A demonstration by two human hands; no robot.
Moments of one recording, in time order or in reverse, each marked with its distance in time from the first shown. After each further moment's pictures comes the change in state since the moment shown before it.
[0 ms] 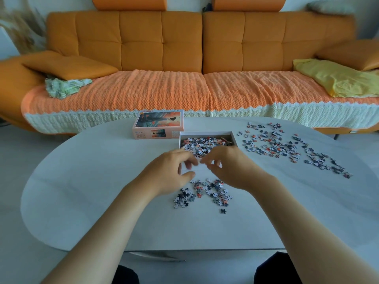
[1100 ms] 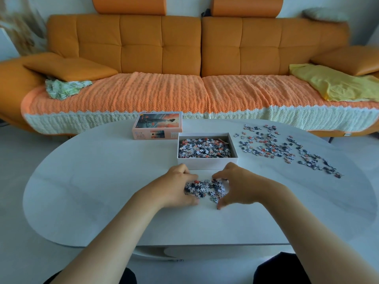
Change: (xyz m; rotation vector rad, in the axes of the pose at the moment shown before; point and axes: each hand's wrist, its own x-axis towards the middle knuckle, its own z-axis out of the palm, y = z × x) left_hand -0.009 0.001 0.030 0.179 -0.309 -0.098; right_hand -0.037 0.004 -0.007 -0.111 -0.489 0.336
